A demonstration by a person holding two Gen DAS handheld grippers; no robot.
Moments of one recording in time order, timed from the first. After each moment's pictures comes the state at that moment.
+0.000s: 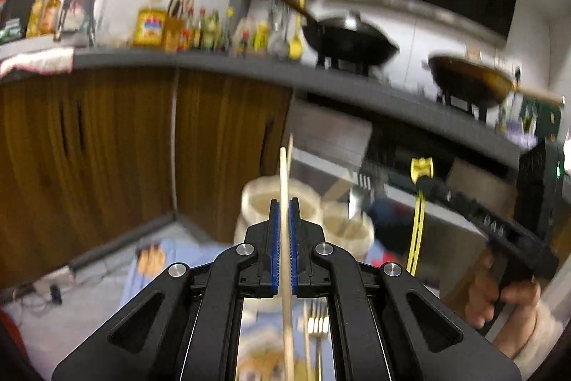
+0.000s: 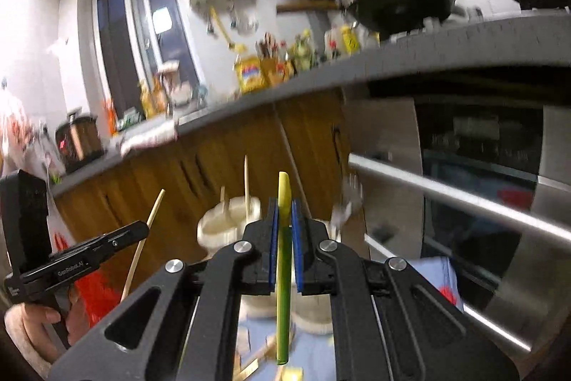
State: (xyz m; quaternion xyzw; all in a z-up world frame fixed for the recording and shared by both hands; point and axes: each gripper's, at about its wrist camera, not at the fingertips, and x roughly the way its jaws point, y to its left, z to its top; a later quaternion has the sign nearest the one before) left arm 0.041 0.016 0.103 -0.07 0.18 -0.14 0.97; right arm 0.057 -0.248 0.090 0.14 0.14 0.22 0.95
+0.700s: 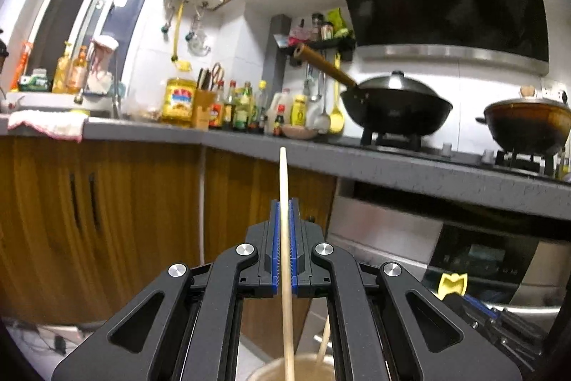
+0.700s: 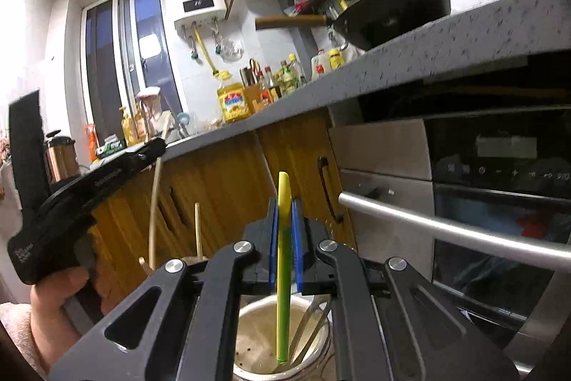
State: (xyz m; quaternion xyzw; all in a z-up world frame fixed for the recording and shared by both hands) left arm 0.150 -0.022 0.115 -0.05 0.04 -0.04 1.00; right arm 0.127 -0.228 0.056 0.14 0.11 0.21 0.96
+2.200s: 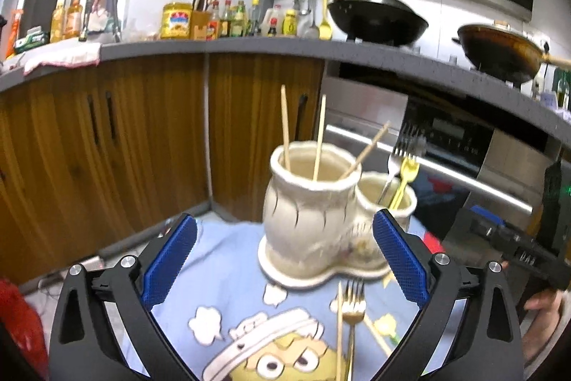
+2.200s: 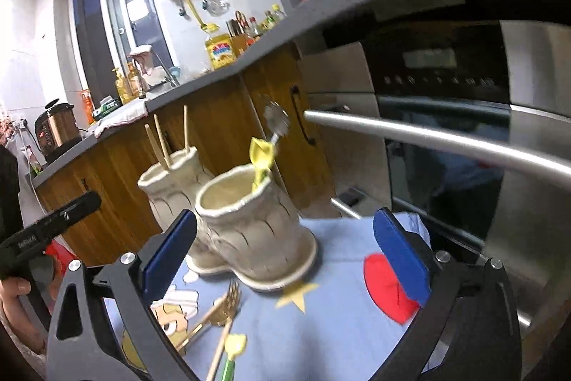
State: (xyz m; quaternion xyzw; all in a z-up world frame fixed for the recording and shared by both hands) left arm 0.023 0.005 0.055 -0.03 0.22 -0.07 0.97; right arm 0.048 -0.282 0.007 0.14 0.22 0.19 0.95
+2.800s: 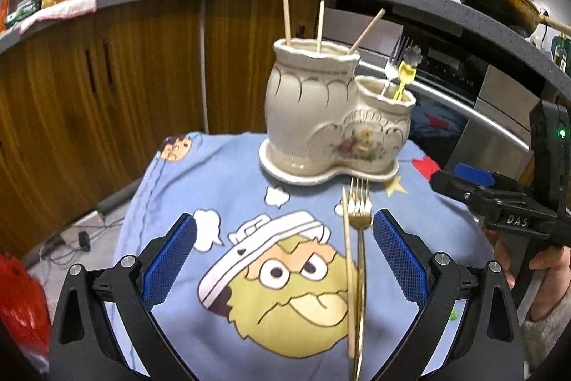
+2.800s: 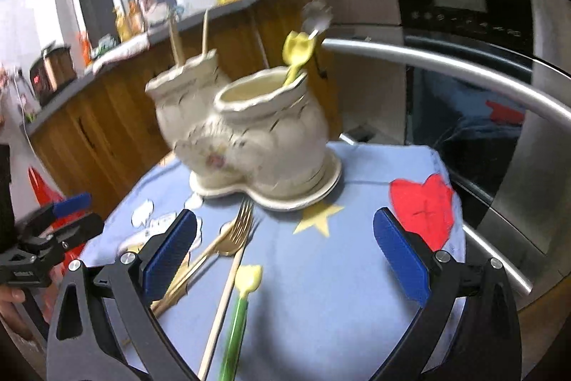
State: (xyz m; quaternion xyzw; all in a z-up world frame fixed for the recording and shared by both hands) left arm -0.011 0.015 -0.002 -0.02 0.32 -0.09 0.94; right arm 0.035 -0.226 -0.026 0.06 0.33 0.21 0.92
